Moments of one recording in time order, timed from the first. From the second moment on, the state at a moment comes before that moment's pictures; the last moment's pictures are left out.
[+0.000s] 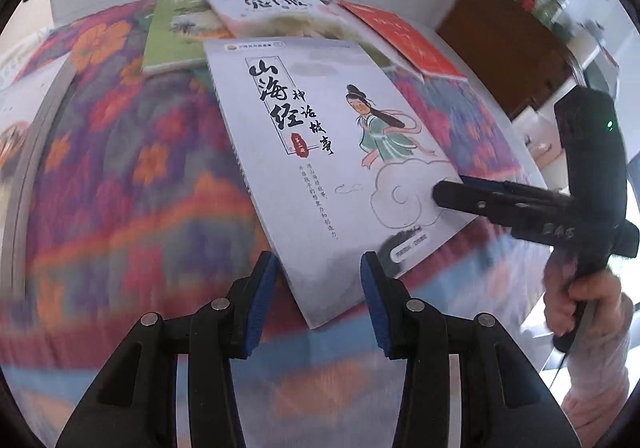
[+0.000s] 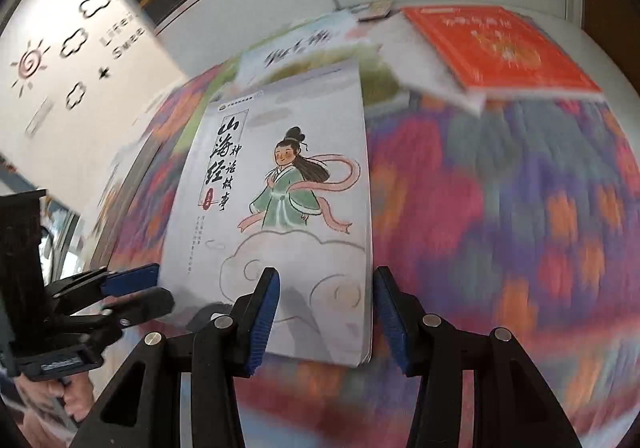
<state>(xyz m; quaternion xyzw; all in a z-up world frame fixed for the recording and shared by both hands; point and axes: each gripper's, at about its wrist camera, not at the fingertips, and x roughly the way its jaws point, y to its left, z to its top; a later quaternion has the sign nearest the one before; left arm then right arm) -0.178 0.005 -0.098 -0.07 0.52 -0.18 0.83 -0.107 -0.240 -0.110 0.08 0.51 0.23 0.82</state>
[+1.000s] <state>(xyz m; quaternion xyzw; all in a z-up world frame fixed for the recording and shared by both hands) -0.099 0.051 -0.123 -0.20 0.44 -0.16 0.86 -0.023 -0.262 -0.144 0.20 0.48 0.36 0.77</state>
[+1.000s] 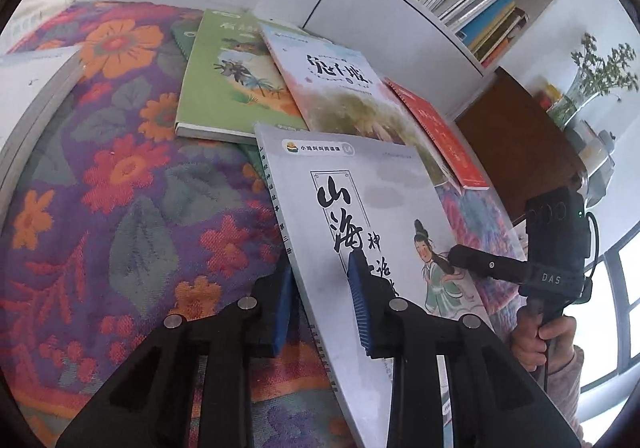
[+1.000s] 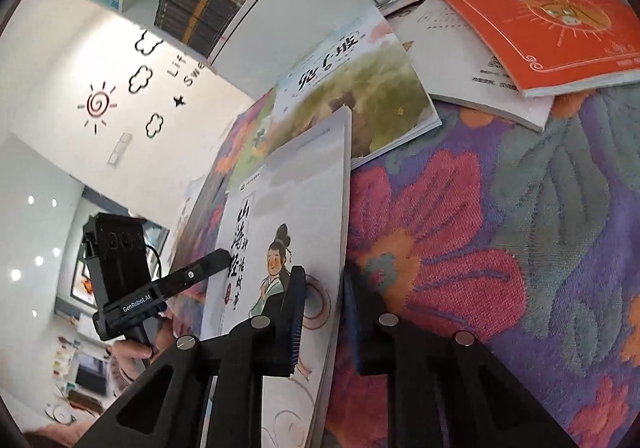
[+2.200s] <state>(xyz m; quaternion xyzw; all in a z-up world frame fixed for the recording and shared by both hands) -0.096 0.060 -0.123 -0.20 0.44 -0.17 0.86 -0.039 -0.253 -0.145 0.17 0.47 0.39 0.77</state>
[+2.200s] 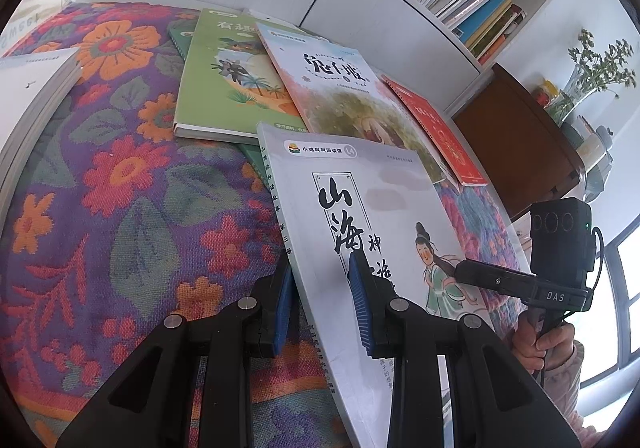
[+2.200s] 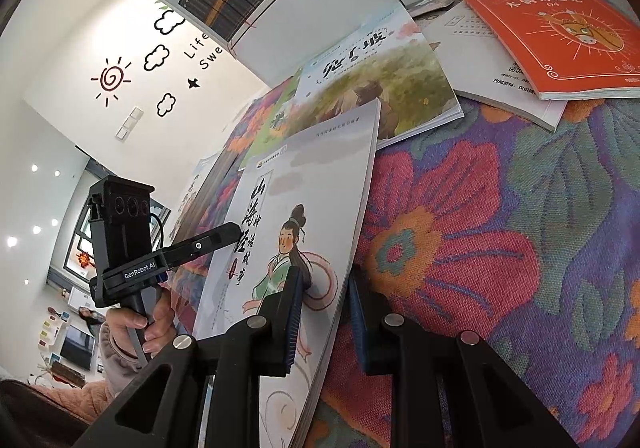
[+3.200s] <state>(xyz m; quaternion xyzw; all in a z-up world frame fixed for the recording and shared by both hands) -0.110 0.063 -0.085 -0.16 0.47 -0.19 0.85 -0.073 -0.215 -0.098 0.13 0.46 0.40 0.78</state>
